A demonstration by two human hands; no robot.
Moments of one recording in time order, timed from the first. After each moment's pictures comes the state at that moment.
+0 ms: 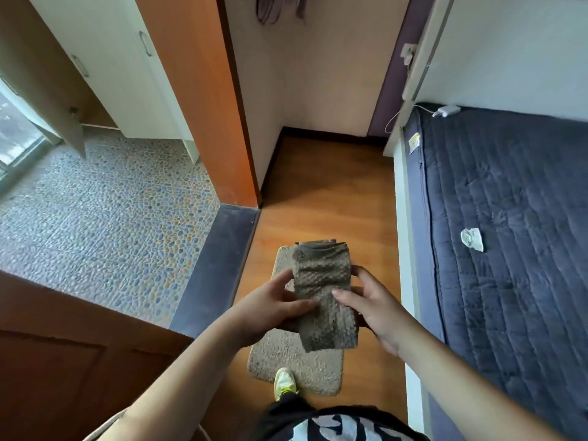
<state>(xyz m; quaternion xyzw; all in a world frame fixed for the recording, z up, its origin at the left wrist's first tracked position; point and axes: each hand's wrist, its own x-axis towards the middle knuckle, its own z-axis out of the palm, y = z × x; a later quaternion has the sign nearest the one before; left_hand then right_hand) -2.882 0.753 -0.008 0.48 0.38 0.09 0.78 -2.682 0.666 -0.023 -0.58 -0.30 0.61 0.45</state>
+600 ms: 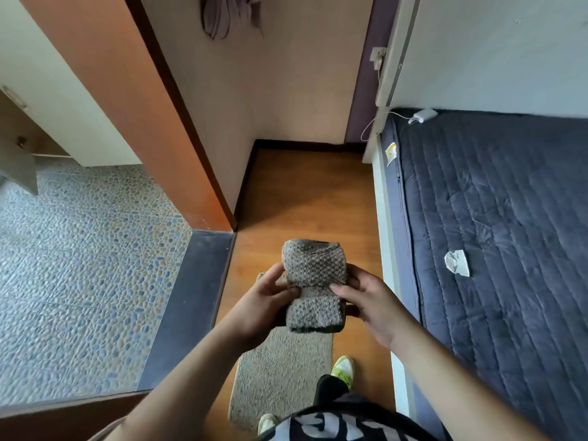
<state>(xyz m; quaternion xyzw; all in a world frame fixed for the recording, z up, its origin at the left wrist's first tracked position) -2.727 0.880 -0.028 0.43 0.34 0.18 0.82 -2.533 0.790 -0.030 -0.57 -0.25 0.60 0.51</state>
